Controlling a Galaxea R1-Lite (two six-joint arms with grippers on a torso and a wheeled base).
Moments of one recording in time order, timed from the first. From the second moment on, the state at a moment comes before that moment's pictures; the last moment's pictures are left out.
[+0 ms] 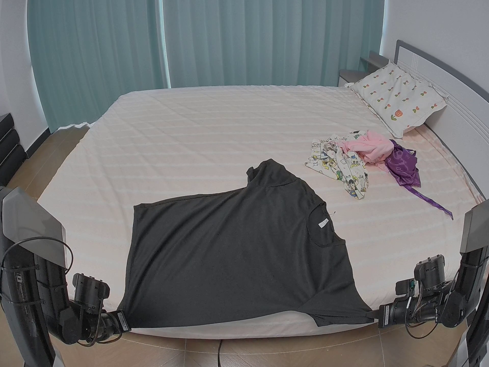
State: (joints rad) left arm -0.09 2.24 -0.02 -1.14 0.14 -0.51; right arm 0.16 2.11 -0.02 -1.16 0.27 0.19
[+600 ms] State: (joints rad) left arm -0.06 2.22 -0.02 -1.45 0.14 -0.52; right arm 0.15 2.05 -0.23 -1.13 0.25 0.20
